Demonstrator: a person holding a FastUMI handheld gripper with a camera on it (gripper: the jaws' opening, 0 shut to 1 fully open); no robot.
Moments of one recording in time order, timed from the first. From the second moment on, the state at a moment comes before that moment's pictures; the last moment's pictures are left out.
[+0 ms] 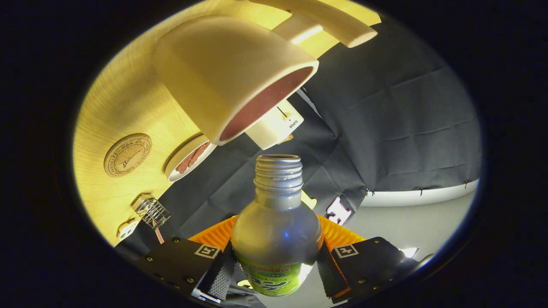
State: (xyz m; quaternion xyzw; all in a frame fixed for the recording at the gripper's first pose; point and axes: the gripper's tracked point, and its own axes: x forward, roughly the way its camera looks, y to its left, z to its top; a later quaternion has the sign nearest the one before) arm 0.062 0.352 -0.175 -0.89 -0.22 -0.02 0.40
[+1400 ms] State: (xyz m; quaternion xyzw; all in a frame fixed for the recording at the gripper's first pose) arm 0.072 0.282 -0.143 -0.59 -0.12 -0.01 0.80
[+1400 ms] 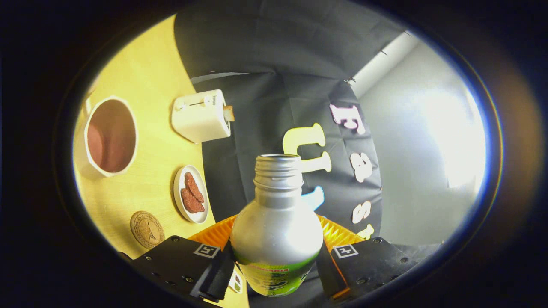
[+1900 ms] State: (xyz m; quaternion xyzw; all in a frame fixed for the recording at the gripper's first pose) arm 0.088 0.256 -0.165 -0.46 -0.02 0.01 0.89
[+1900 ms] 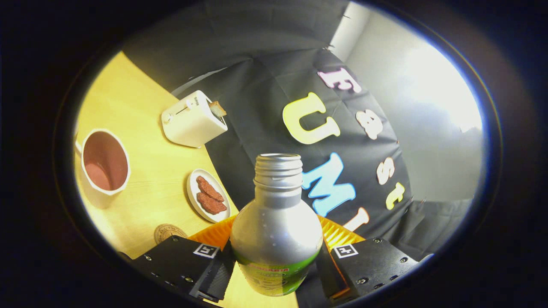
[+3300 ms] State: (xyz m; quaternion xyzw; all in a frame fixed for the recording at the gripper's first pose) arm 0.128 0.273 -0.189 -0.02 0.07 0.13 0.99
